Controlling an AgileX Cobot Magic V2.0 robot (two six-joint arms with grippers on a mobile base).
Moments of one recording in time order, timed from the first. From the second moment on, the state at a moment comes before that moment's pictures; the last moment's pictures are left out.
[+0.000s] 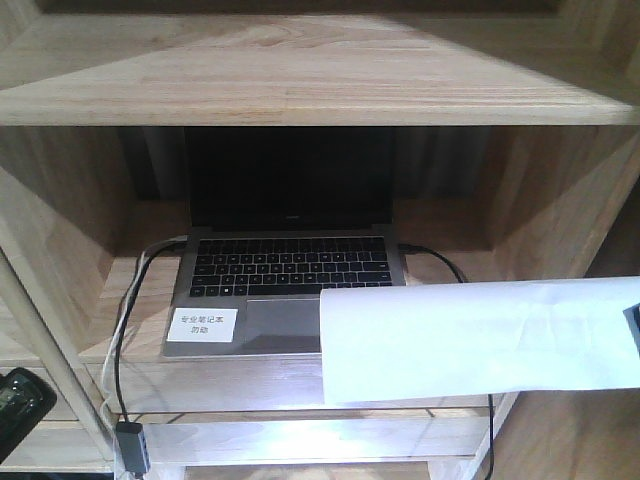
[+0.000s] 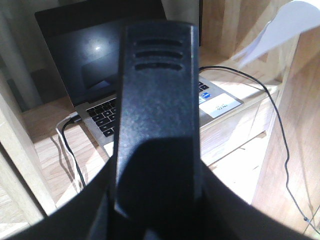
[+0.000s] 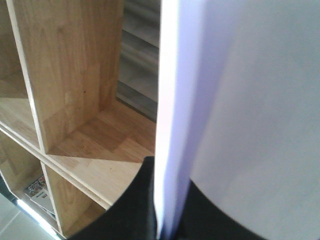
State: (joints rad) left arm -0.39 0.16 -0.47 -0.22 0.74 0.27; right arm 0.06 0.44 0.03 -0.43 -0.87 1.61
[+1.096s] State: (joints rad) left arm -0.39 0.16 -0.47 -0.22 0.74 0.27; right arm 0.06 0.44 0.03 -0.43 -0.87 1.61
